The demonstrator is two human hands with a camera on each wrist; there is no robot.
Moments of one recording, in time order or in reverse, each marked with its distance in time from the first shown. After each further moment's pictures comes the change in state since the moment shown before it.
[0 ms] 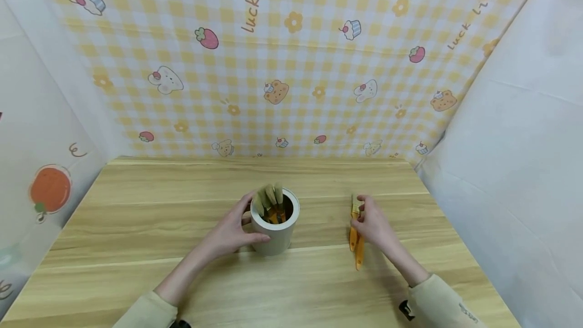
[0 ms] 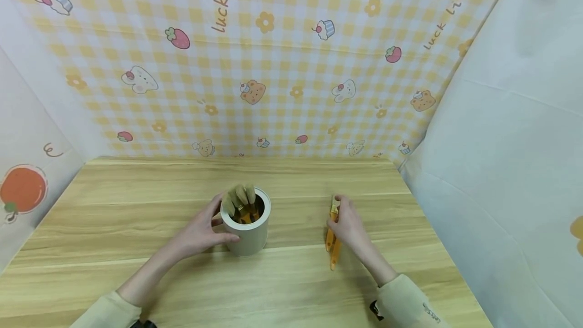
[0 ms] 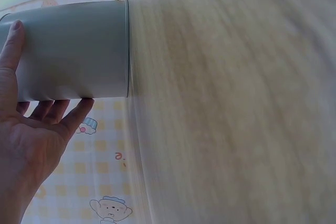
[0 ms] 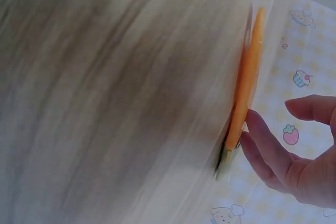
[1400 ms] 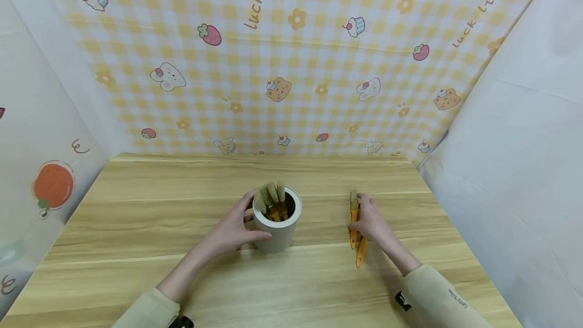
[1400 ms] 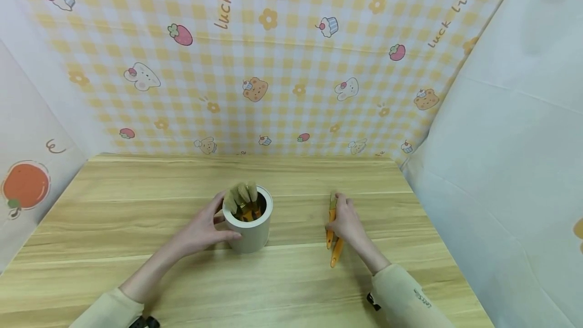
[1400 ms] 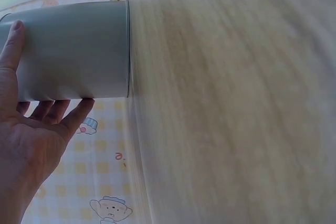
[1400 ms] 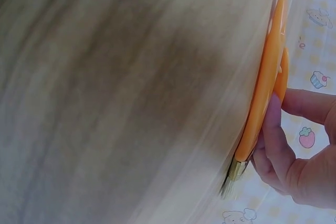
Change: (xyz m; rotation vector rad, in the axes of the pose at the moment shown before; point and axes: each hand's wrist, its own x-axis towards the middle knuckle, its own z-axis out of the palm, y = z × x) left_hand 0.001 0.000 -0.001 0.038 0.011 0.001; right_hand 0.017 0.003 0.011 -0.102 -0.052 0.055
